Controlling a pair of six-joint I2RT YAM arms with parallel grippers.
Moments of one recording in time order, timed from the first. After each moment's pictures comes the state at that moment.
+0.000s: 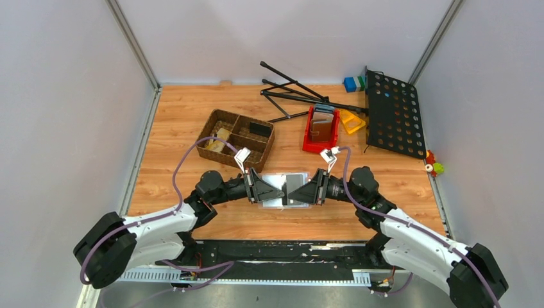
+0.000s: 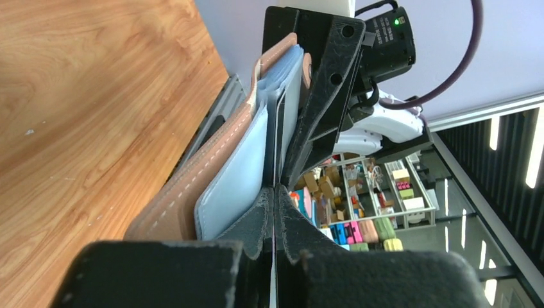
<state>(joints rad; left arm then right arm) -0.79 1.05 0.29 0.81 0.53 -1.22 0.68 0.86 0.33 0.44 -0.64 1.02</state>
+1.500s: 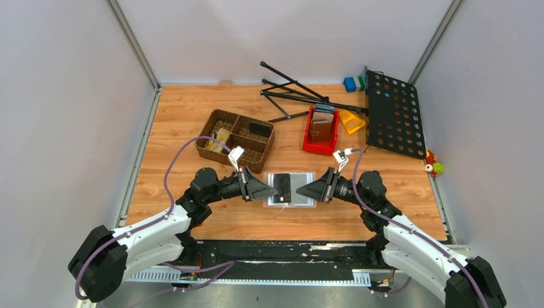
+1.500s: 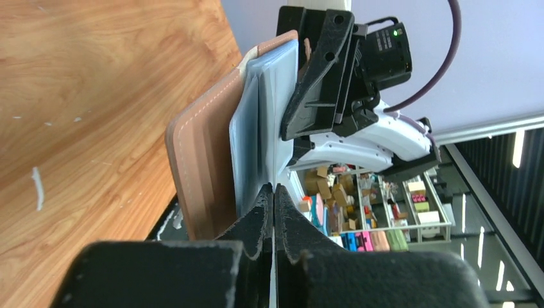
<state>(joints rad) -0.72 0.94 0.30 0.62 0.56 -1.17 0.58 0.77 0.26 0.46 -0.63 1.11</state>
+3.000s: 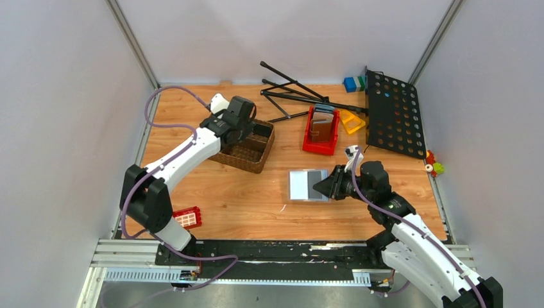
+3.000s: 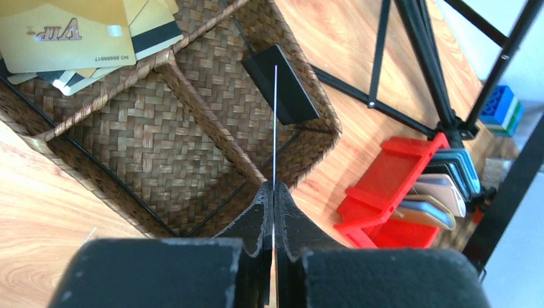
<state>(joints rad) -0.56 1.56 1.31 -0.55 -0.44 -1.16 0.48 0.68 0.45 -0.22 -0.38 0.60</state>
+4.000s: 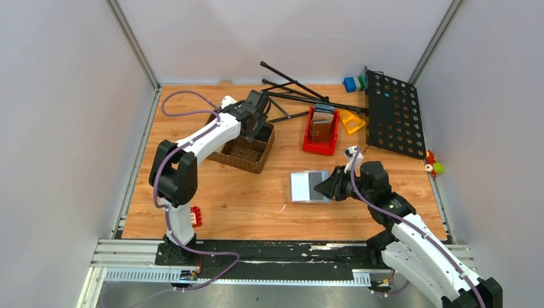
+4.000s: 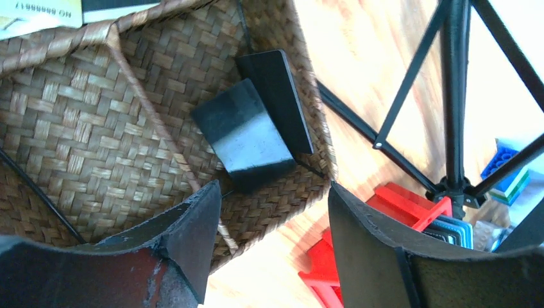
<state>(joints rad) -0.56 1.89 1.55 -0.67 -0.46 -1.46 0.47 0.68 0.45 -0.25 -0.38 0.56</state>
